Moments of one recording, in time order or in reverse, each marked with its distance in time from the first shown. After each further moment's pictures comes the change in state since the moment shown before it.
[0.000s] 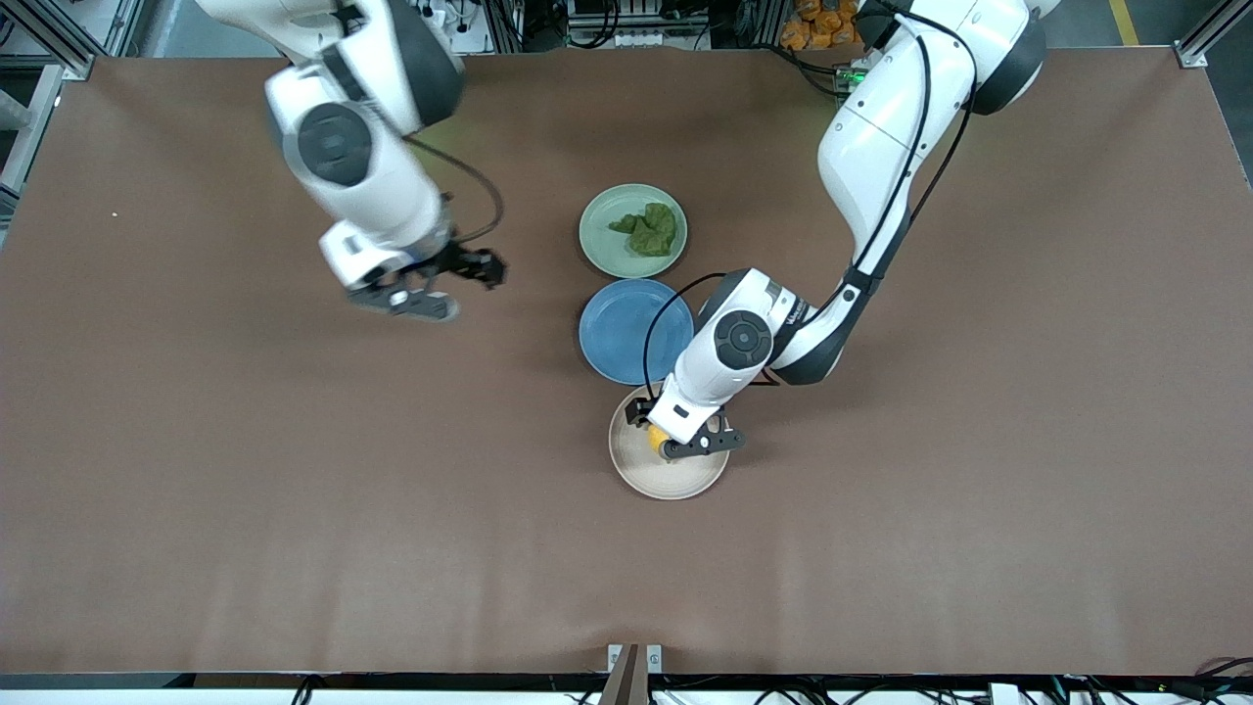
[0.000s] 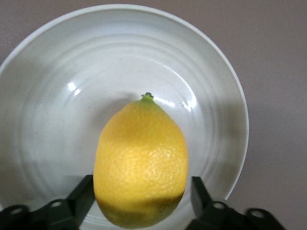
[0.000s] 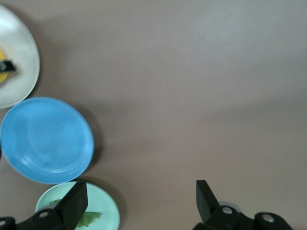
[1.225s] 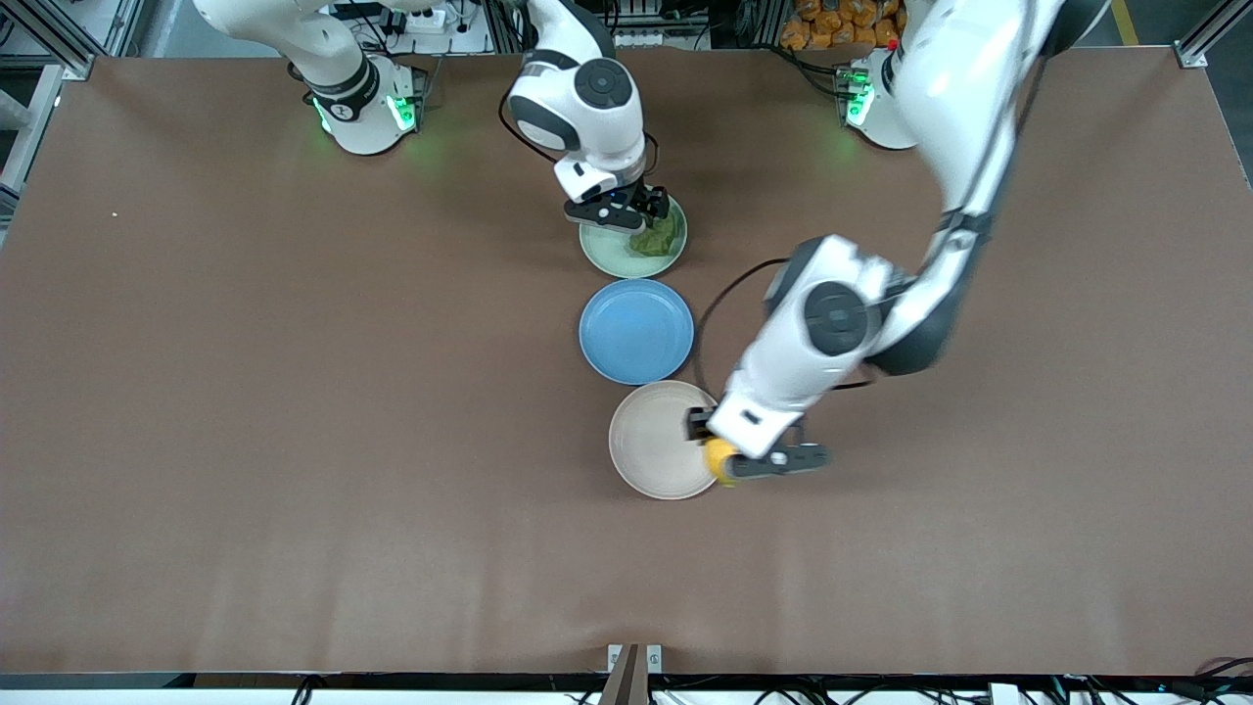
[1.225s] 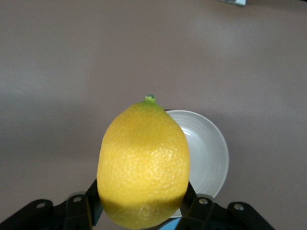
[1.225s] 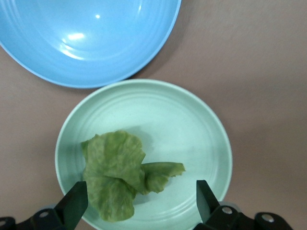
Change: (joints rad) left arm 0.117 -0.270 0.050 0.059 0.012 -0.352 0.181; right arm 0.361 0.299 0.117 -0.150 -0.227 0.490 0.665
